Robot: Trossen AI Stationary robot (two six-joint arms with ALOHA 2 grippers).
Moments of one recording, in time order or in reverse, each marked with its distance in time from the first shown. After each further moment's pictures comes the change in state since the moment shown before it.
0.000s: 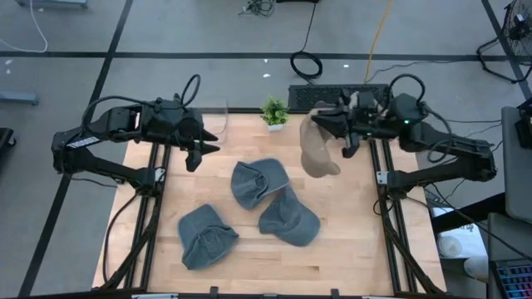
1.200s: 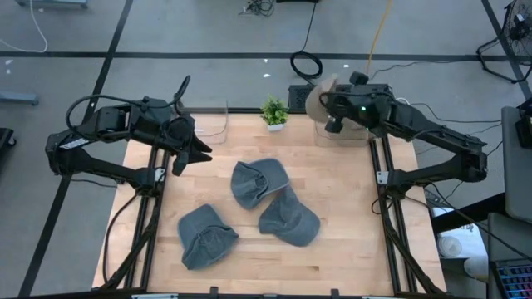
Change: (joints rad) left arm -0.002 -0.055 0.000 -0.017 0.210 -0.142; right arm -0.178 0.136 0.131 -0.664 0.683 -0.836
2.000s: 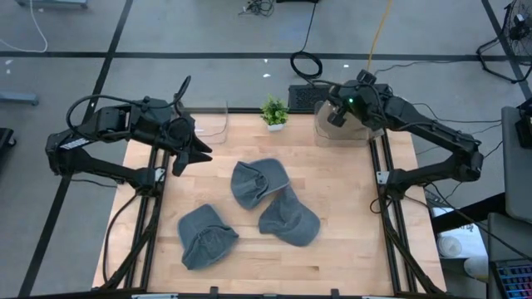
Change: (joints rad) left arm 0.000 0.000 0.000 -0.003 0.000 0.016; right arm -0.119 0.064 -0.007 -0.155 0.105 0.202
